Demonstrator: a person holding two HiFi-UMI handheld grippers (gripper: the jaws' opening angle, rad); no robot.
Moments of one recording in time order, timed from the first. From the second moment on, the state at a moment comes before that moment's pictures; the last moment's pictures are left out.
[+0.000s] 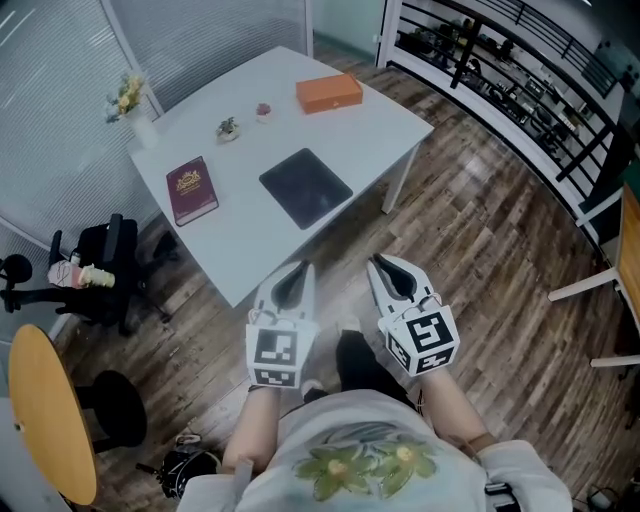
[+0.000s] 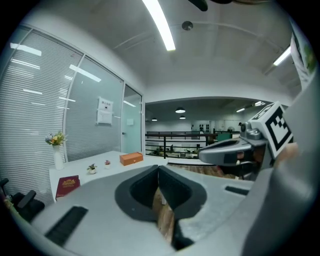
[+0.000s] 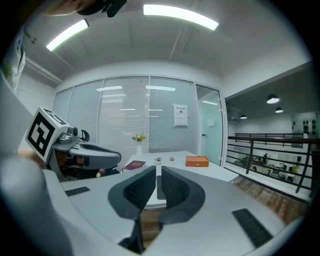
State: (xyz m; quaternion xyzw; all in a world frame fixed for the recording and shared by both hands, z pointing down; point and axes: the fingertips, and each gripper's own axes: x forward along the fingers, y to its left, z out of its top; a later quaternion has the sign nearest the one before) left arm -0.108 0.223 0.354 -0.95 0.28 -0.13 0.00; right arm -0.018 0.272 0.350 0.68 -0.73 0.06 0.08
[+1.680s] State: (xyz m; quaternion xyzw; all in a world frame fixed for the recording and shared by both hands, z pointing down) left arm -0.044 0.062 0.481 -0.89 0.36 -0.29 -0.04; right arm 0.092 0.087 0.450 0.50 -0.83 0.08 0.24
